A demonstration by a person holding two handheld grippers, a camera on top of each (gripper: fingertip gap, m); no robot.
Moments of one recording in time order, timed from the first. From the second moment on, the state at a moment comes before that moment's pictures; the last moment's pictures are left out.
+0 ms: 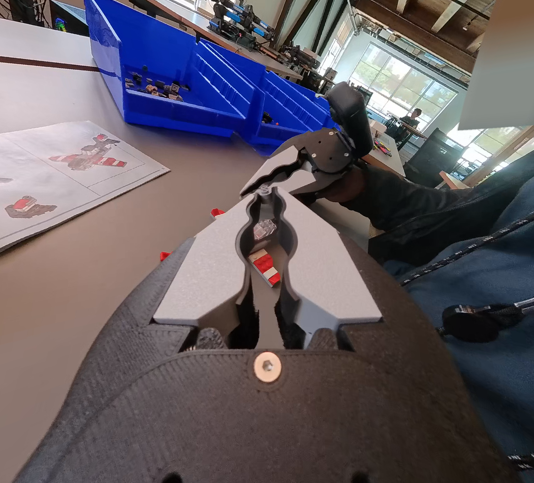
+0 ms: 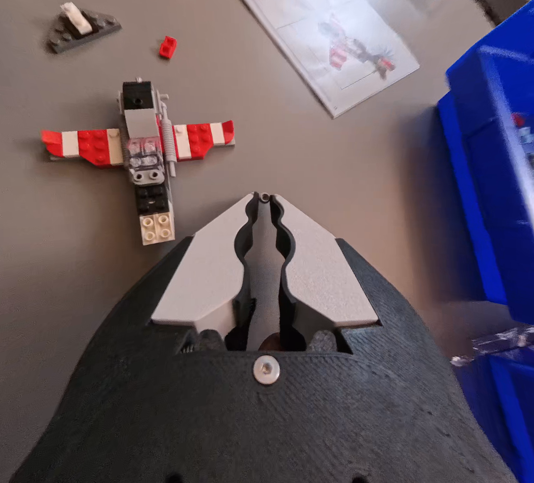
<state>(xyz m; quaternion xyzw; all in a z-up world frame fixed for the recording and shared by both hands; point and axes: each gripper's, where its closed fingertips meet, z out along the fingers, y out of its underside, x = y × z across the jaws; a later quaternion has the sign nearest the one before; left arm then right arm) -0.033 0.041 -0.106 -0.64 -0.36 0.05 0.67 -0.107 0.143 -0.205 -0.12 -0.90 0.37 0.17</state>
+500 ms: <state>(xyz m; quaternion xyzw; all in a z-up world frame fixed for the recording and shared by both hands) -0.034 0.041 -0.107 -0.64 -0.36 0.04 0.67 -0.100 0.184 -0.176 -0.14 -0.87 0.44 0.20</state>
